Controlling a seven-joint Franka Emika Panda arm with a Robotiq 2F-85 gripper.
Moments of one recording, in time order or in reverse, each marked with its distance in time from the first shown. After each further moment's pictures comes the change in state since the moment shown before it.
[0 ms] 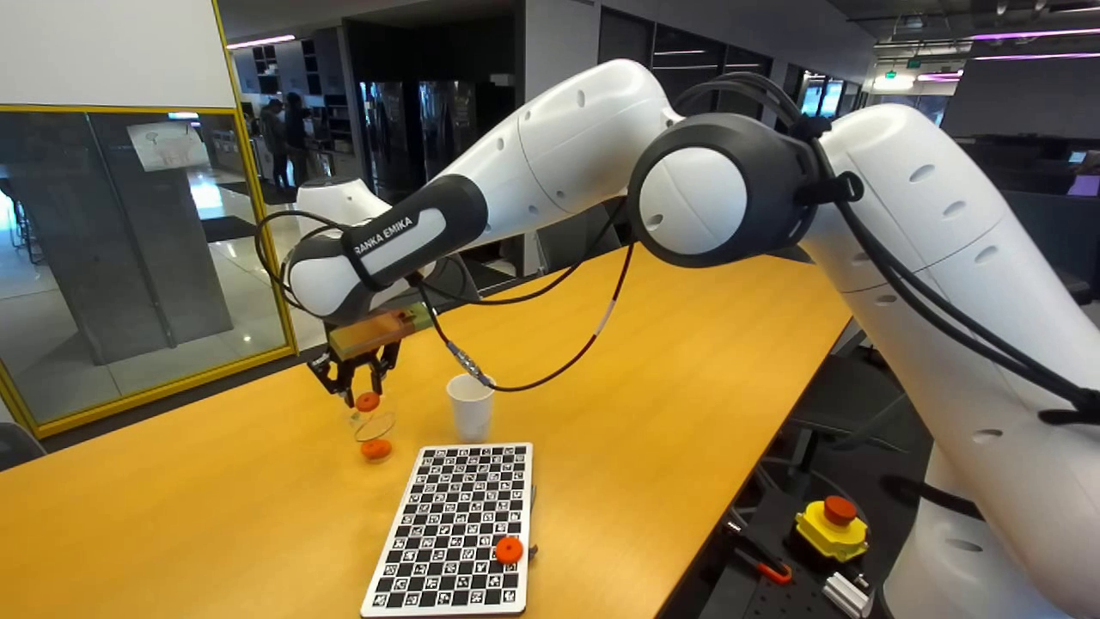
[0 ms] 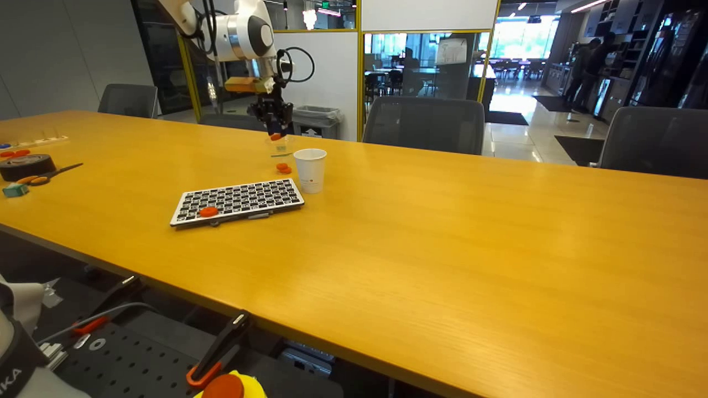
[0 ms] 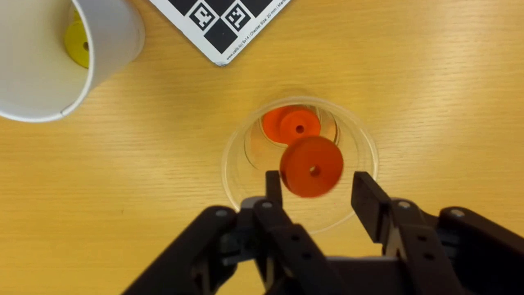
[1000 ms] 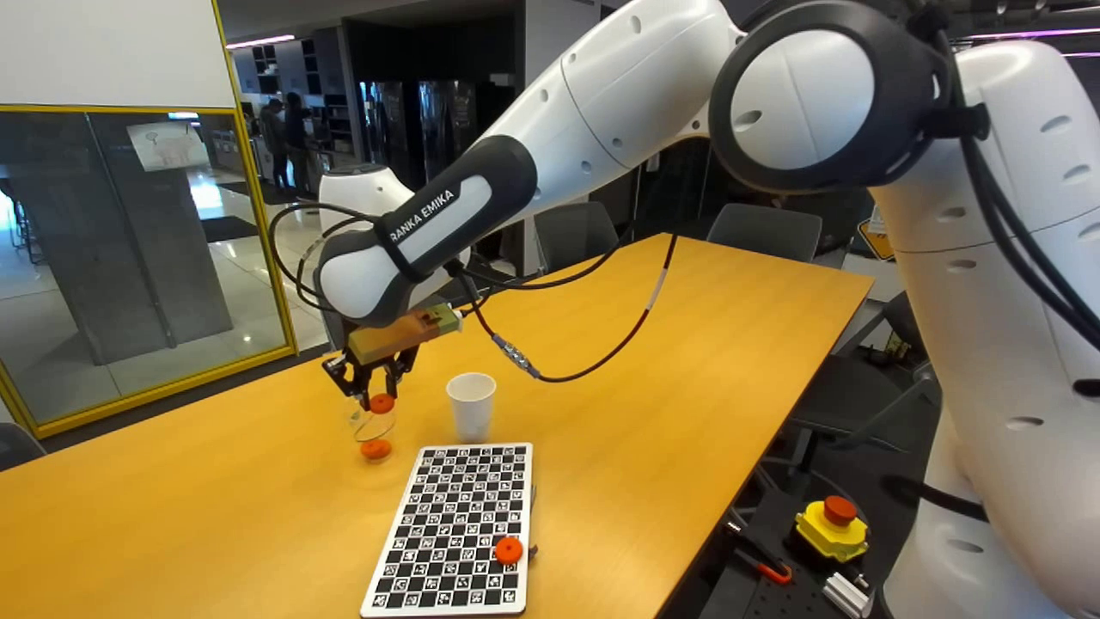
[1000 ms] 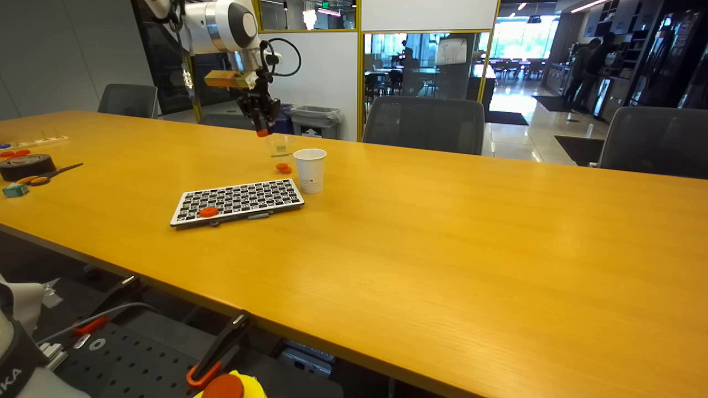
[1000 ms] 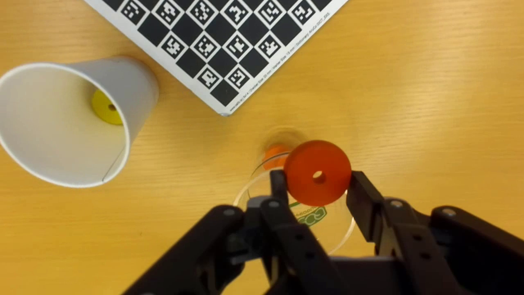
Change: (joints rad) arm 0.016 -0.230 0.000 -0.343 -0.008 0.150 0.055
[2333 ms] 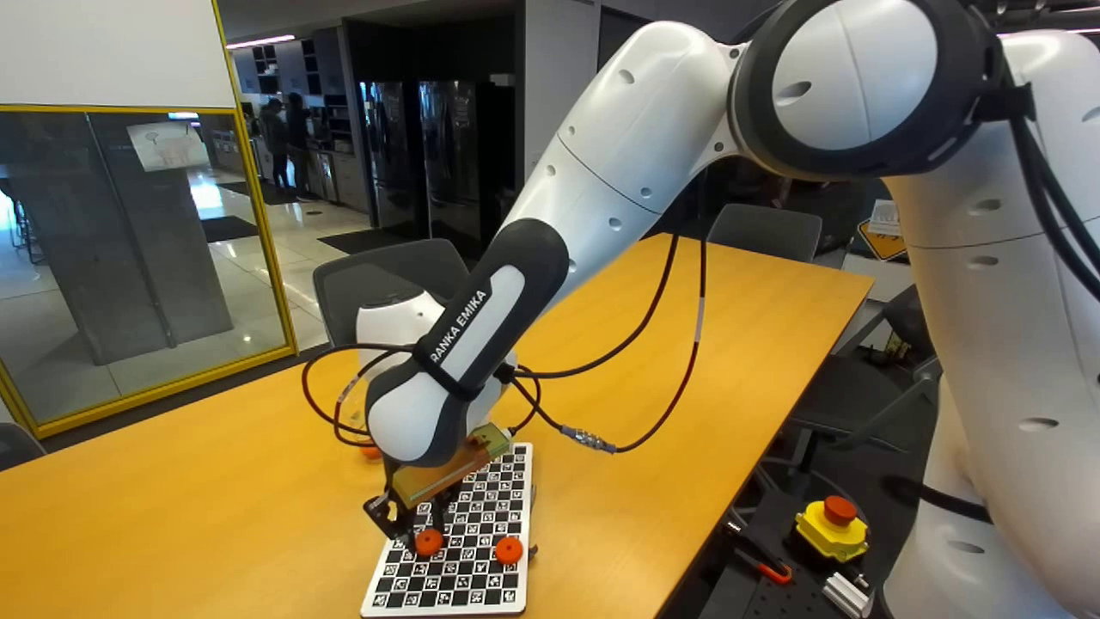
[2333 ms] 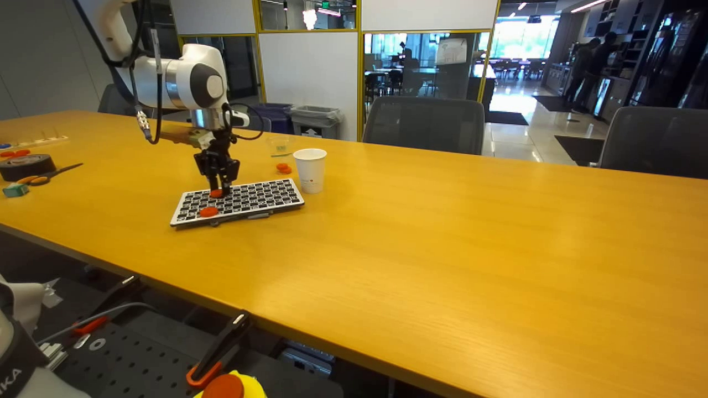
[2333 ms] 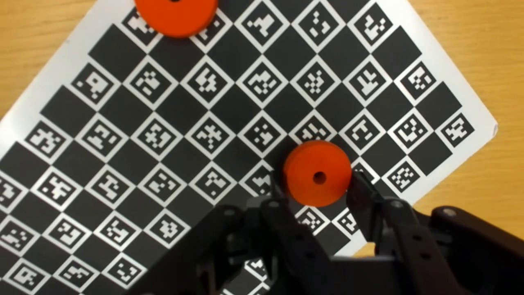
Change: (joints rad) arm 0.037 -0.045 0.073 -0.417 0.112 0.186 0.039
